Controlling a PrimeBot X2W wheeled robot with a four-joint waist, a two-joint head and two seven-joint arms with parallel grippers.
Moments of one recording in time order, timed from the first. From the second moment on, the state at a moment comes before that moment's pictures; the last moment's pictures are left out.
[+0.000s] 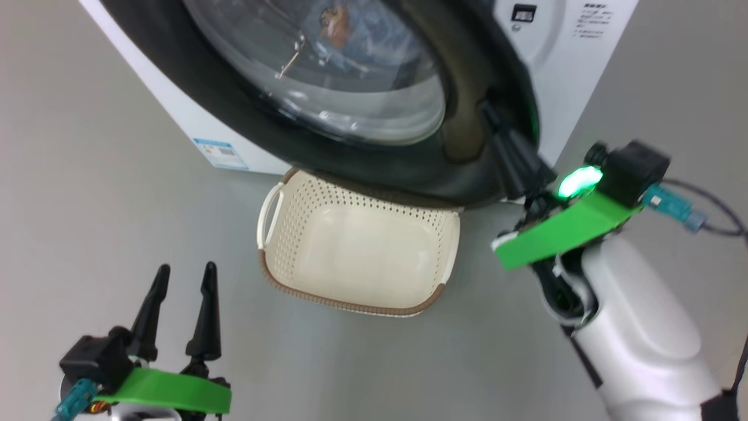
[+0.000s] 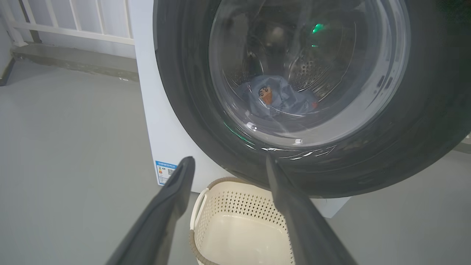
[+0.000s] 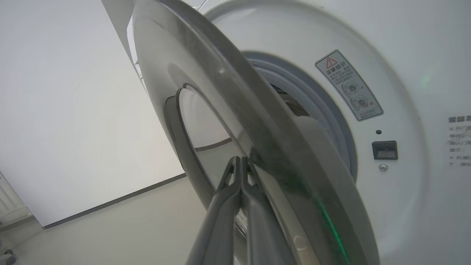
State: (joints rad) left arm -0.10 0.09 -0.10 0.09 -0.39 -0.13 -0.26; right arm -0.60 -0.14 0.34 0.27 0.57 0.13 -0.26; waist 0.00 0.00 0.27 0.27
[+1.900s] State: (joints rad) left arm -0.17 0.15 -0.15 0.20 -0.43 -0.13 -0.26; right arm -0.53 -0.14 0.22 0.41 0.53 0.13 -0.26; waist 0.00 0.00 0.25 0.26
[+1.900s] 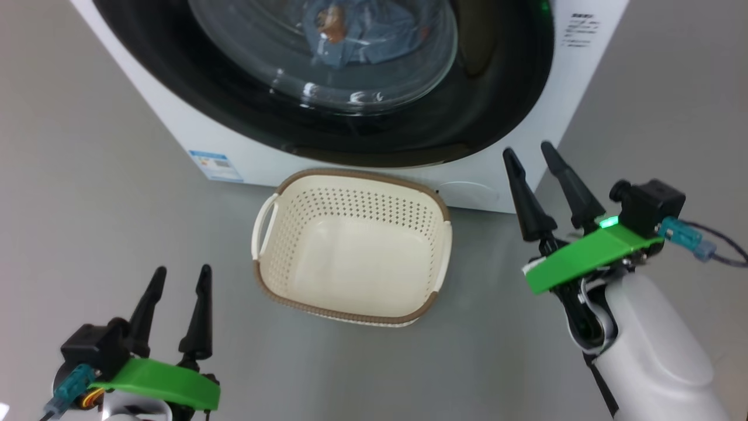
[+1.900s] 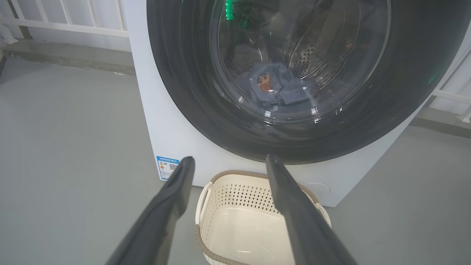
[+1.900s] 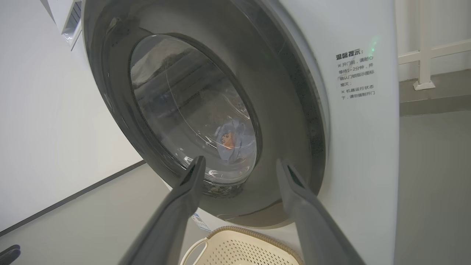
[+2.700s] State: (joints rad) left arm -0.08 0.19 -0.07 0.23 -0.43 -0.13 -0.26; right arm -0.28 -0.15 0.14 0.36 0.53 0.13 -0.26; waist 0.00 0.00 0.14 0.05
